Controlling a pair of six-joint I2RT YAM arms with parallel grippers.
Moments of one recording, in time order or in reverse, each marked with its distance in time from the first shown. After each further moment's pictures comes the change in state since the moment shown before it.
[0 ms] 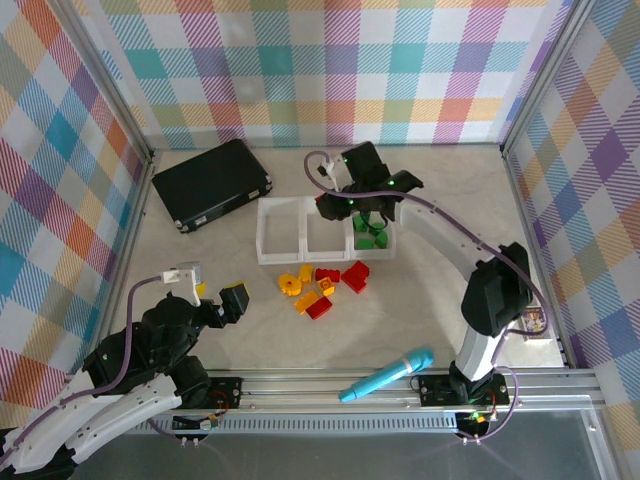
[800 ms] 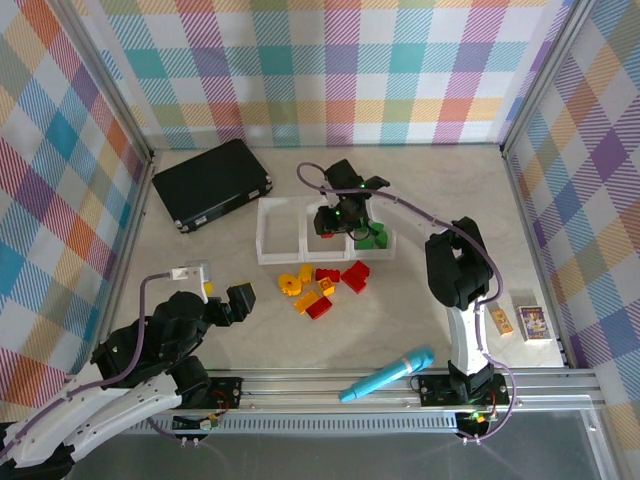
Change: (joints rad) left arm 0.000 0.075 0.000 0.004 0.031 -0.065; right arm 0.000 0.257 0.067 -0.053 0.006 0.275
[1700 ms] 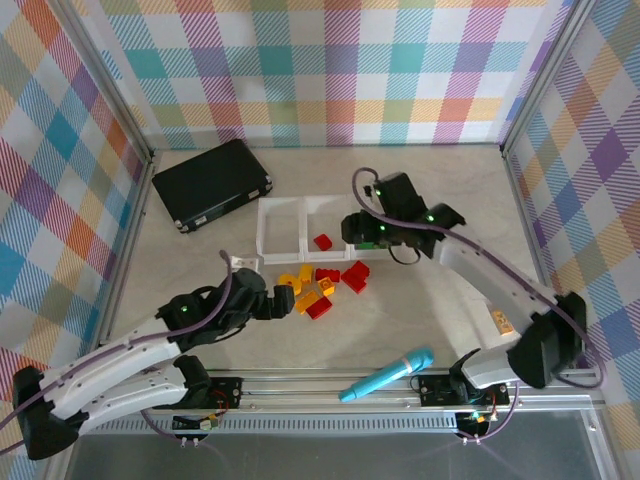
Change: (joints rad) left arm -0.006 0.480 0.028 0.152 0.196 -0.062; right arm 0.000 -0.682 -0.449 0.018 0.157 0.104
